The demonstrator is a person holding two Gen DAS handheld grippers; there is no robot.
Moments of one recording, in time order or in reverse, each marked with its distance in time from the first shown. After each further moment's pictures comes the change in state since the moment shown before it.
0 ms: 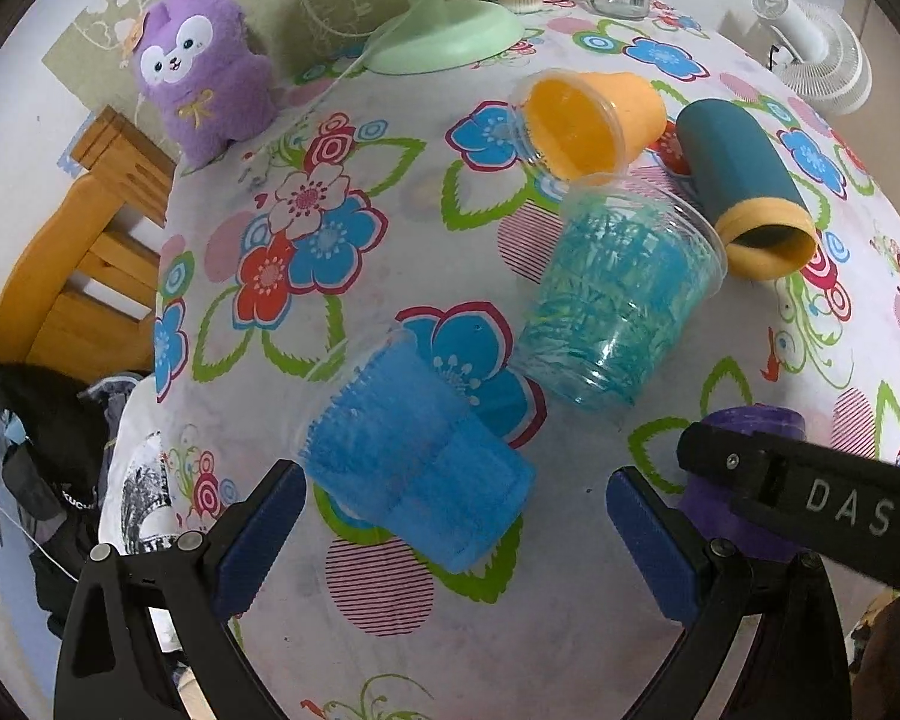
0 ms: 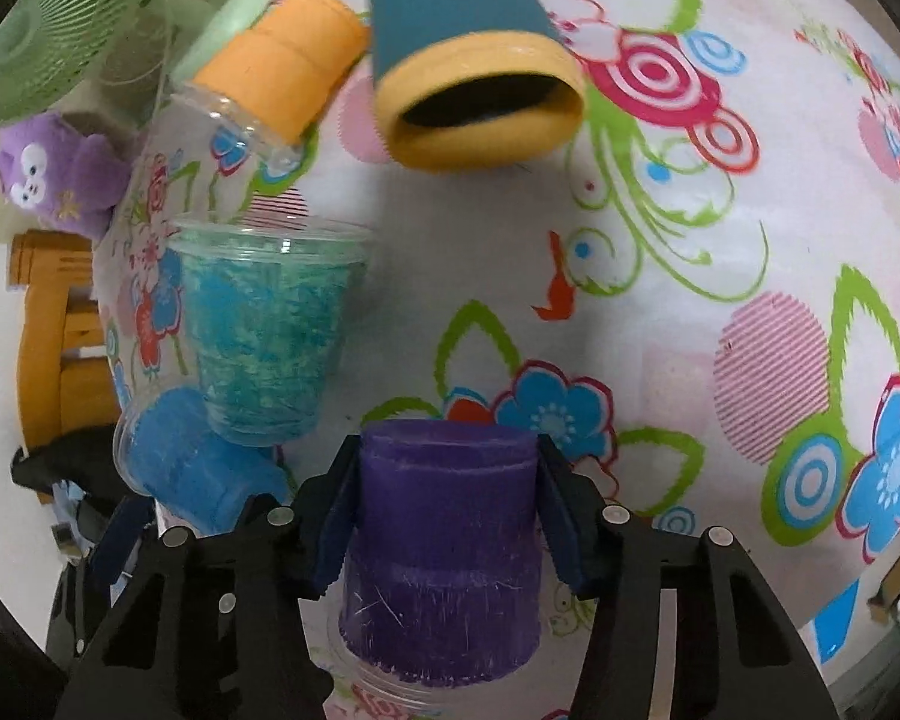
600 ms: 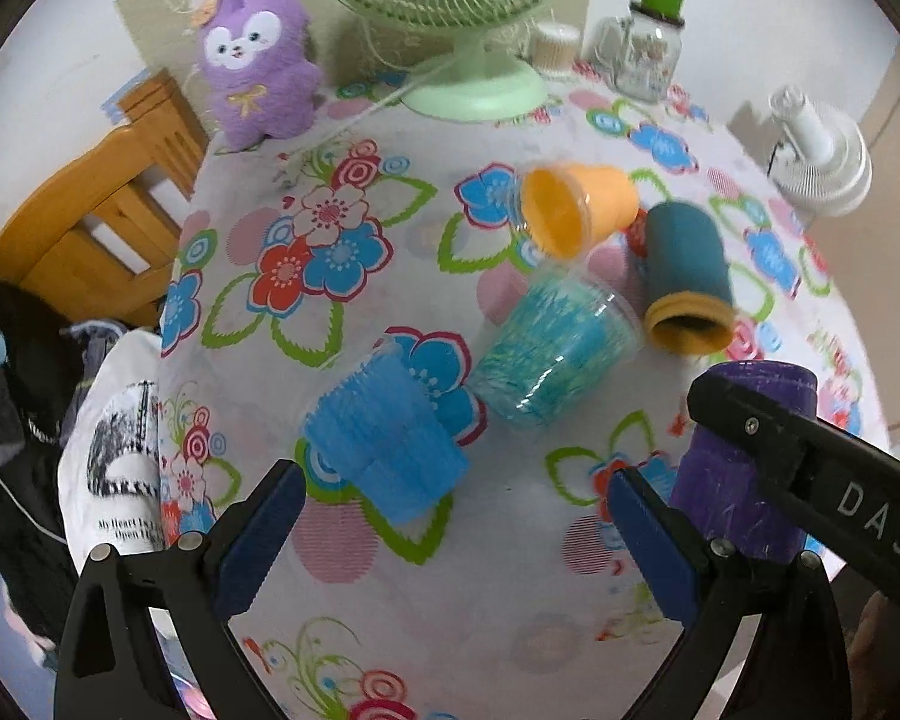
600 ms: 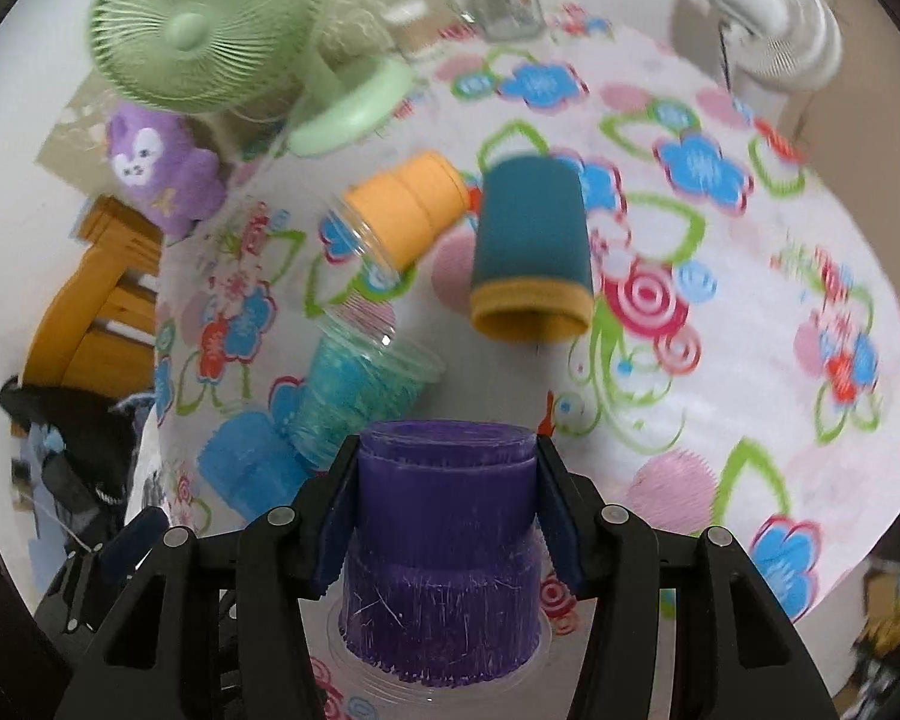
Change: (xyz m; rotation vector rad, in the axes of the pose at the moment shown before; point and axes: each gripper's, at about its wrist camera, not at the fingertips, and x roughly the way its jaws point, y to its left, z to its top) left arm -0.059 0.002 -0.004 -0.208 -0.064 -0.100; right arm -0.089 0.021 0.001 -0.291 -0.244 -0.019
